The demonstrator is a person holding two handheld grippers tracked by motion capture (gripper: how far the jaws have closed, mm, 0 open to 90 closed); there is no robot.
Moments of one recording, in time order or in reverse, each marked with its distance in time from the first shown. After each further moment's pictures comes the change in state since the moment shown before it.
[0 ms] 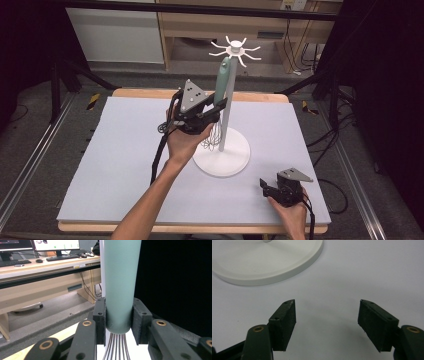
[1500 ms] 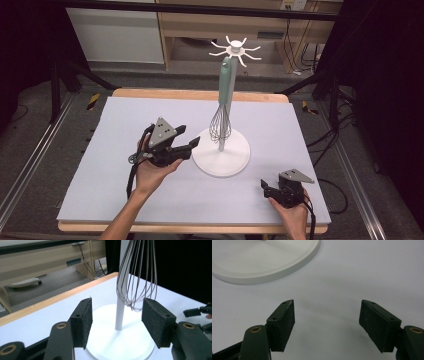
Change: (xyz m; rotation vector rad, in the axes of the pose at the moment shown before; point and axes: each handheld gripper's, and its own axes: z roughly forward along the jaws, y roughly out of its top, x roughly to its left) left arm 0.033 -0.097 -0.052 0.160 -0.019 -0.014; right arm -0.002 -0.003 -0.001 0.003 -0.013 0.011
